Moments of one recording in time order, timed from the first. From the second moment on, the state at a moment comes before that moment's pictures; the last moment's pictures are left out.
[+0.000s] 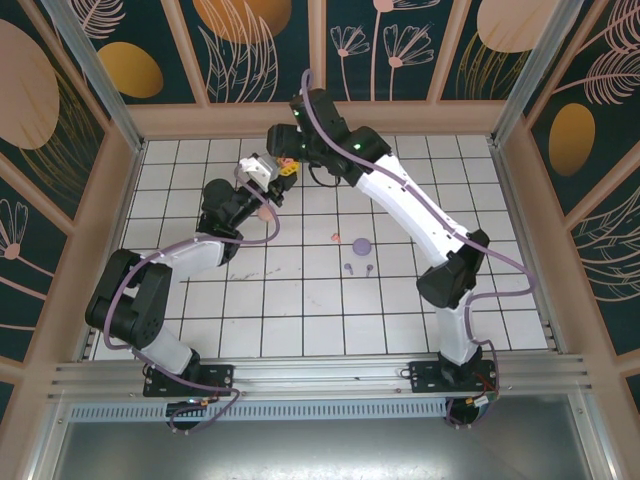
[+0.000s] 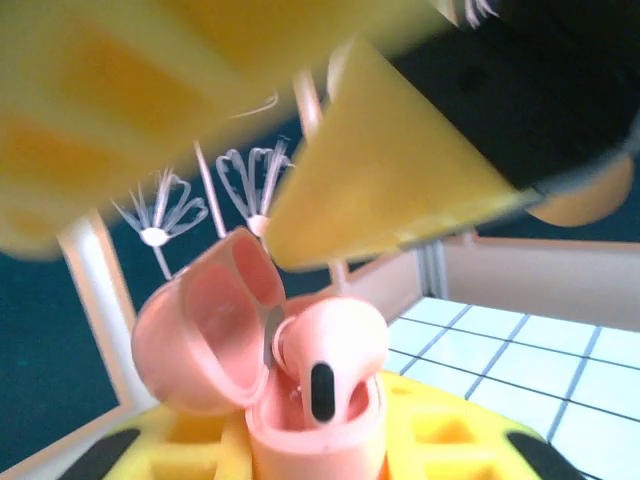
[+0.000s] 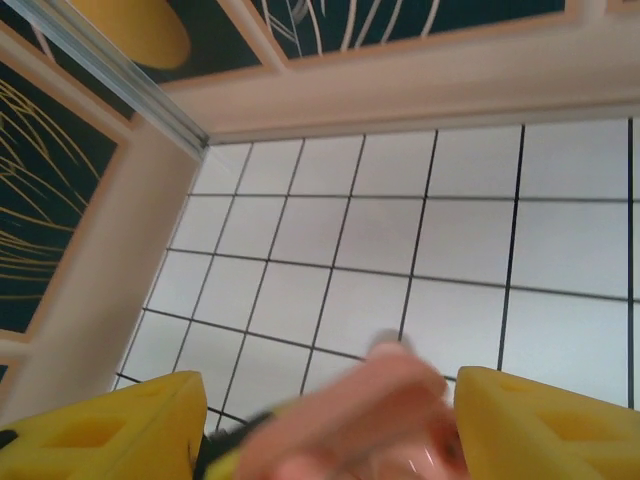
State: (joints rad) left arm -0.42 1.60 0.83 1.01 0.44 0.08; right arm 0.80 1.98 2.29 -0.85 0.13 0.60
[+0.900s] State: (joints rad) left arm -0.43 1.62 0.83 0.94 0.71 0.04; right arm 0.69 1.49 1.56 -0.47 -0.29 0.66
